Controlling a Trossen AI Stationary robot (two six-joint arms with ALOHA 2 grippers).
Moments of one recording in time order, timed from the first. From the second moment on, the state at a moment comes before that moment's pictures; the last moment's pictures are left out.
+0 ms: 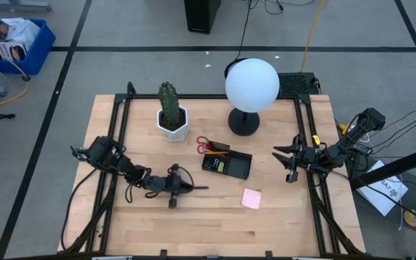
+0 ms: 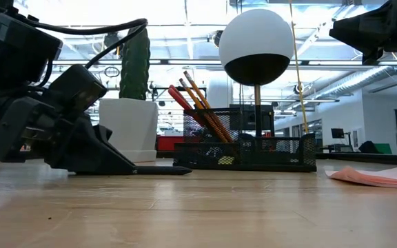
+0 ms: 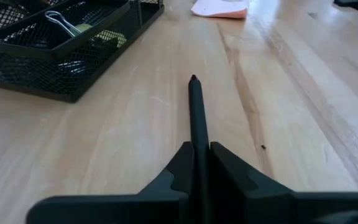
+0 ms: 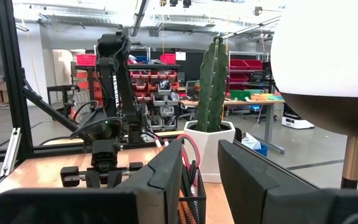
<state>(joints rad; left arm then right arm) -0.42 1.99 0.34 1.15 -0.29 -0.25 0.69 0.34 0.02 0.62 0.94 -0.22</state>
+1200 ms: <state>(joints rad) -0.46 1.66 0.37 1.04 -0.23 -0.48 0.69 0.34 0.02 0.62 0.94 -0.22</state>
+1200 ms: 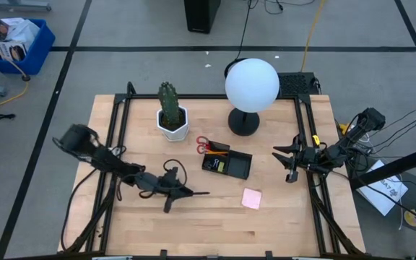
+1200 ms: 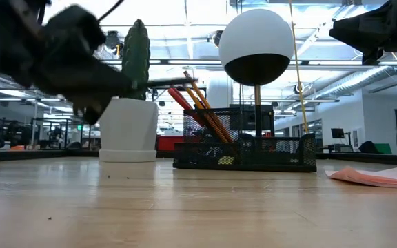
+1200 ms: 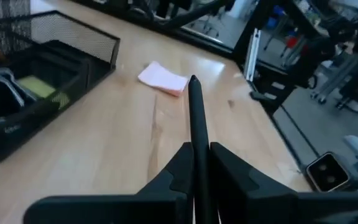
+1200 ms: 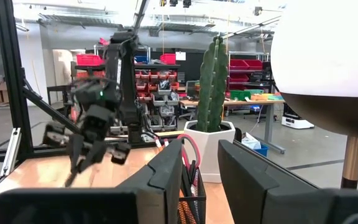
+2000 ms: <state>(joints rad) -0.05 1.45 1.35 -0.71 -0.04 -0.23 0.69 0.34 0.02 0.62 0.94 -0.22</state>
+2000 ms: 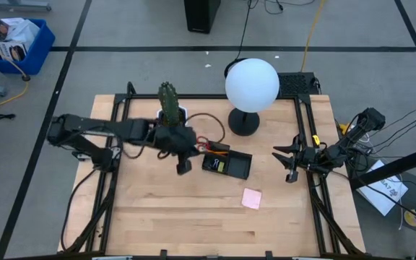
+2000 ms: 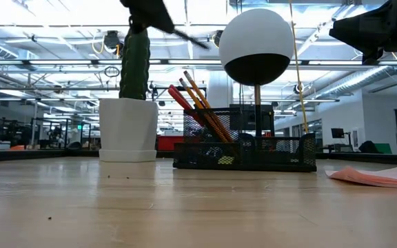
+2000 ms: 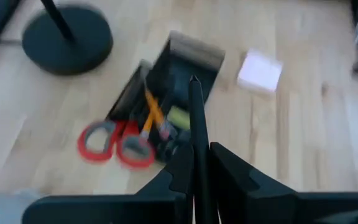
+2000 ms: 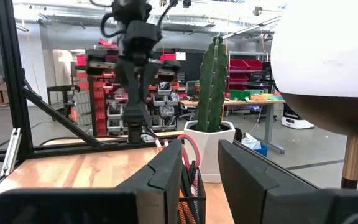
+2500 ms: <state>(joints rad) 0.06 1.80 1.79 -1.12 0.03 0.06 0.69 0.34 0.02 0.62 0.94 -0.22</state>
